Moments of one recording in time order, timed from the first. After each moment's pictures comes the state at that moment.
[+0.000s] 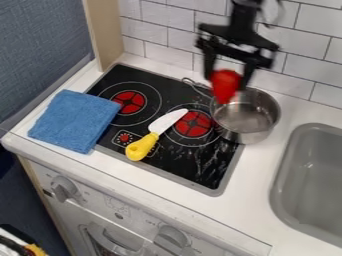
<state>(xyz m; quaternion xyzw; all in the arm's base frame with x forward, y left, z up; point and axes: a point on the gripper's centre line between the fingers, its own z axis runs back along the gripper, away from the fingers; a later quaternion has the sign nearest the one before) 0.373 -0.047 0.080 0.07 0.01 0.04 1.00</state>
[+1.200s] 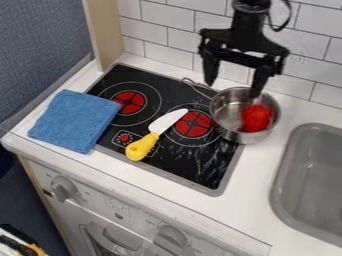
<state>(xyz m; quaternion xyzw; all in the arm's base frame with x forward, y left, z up) 0.352 -0.049 0.097 0.03 -0.05 0.04 1.00</state>
